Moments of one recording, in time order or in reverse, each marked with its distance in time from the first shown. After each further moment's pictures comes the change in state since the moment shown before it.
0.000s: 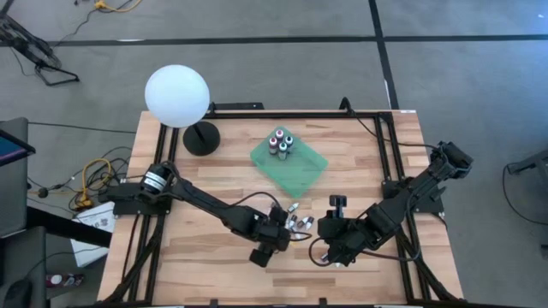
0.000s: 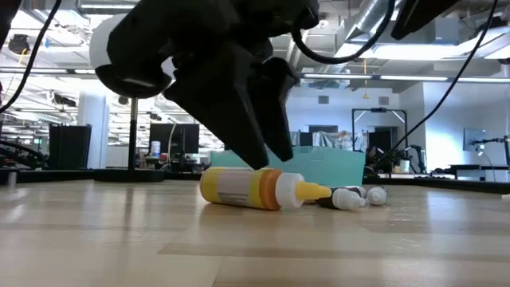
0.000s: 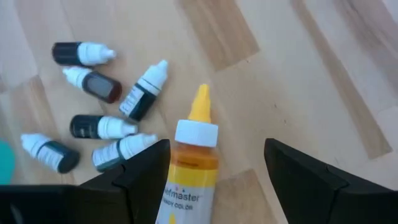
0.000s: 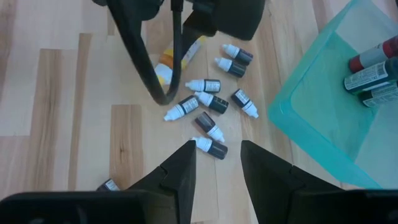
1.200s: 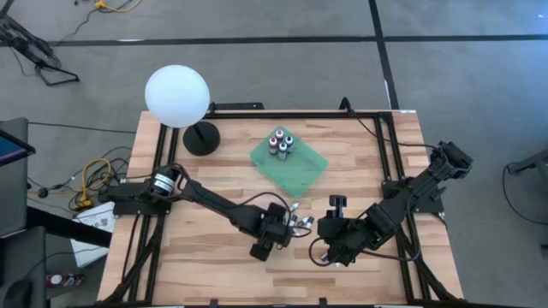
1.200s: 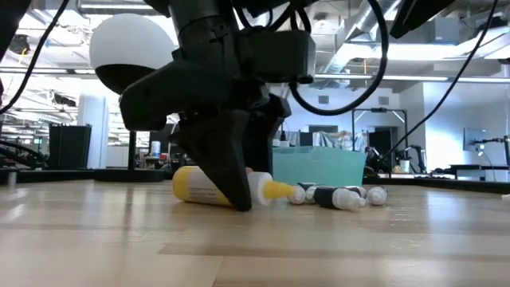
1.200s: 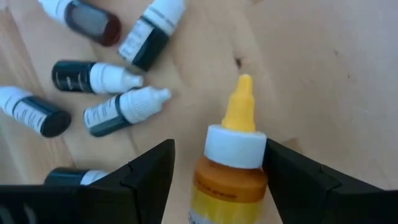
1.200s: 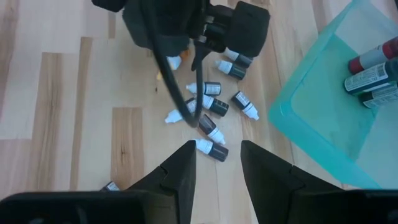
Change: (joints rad) left arm 0.034 0.077 0.043 -0.125 -0.033 -0.018; right arm 0.000 -0.001 0.001 0.008 0.002 0.002
